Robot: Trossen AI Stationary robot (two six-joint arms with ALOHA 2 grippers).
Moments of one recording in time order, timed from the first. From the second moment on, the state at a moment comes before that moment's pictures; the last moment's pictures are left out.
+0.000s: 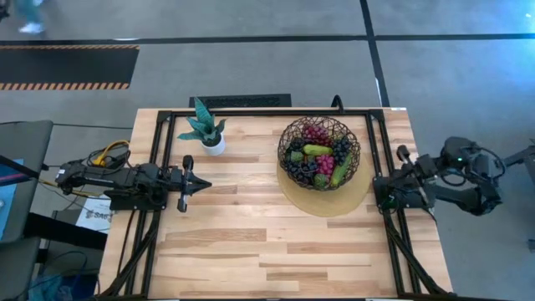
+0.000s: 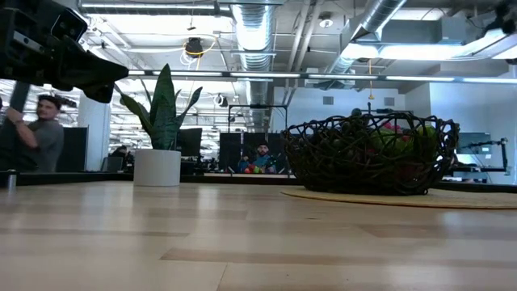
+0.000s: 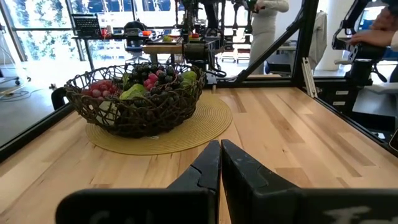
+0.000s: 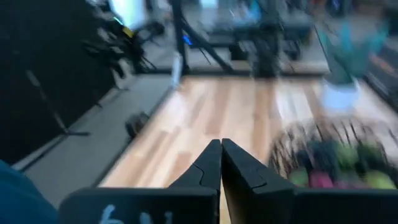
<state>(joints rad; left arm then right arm) -0.11 0.12 0.01 0.04 -0.09 0.00 -0.29 0.01 0.77 -0.97 -0.54 -0.03</state>
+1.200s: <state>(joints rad) -0.11 0.12 0.01 0.04 -0.09 0.00 -0.22 0.02 0.44 -0.35 -0.57 0.11</state>
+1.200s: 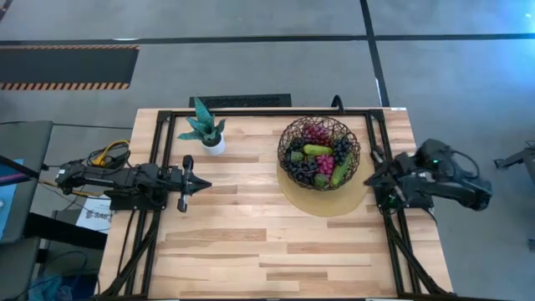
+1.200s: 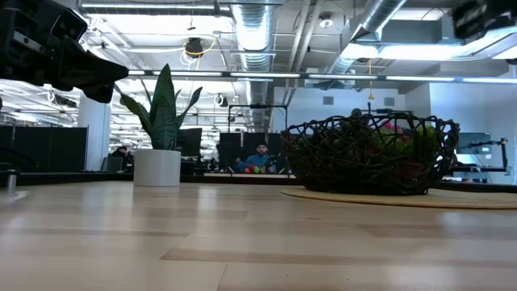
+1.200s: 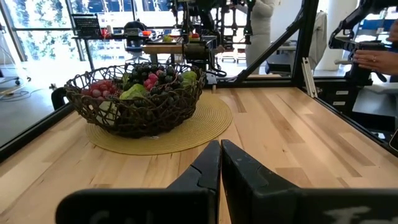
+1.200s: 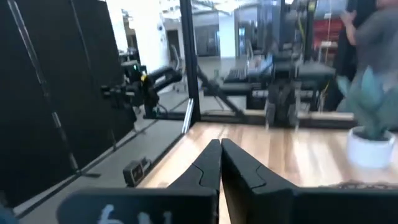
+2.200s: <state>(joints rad) -0.11 0.12 0.01 0.04 -0.09 0.00 -0.04 0.08 0.24 -0.07 -0.16 -0.09</state>
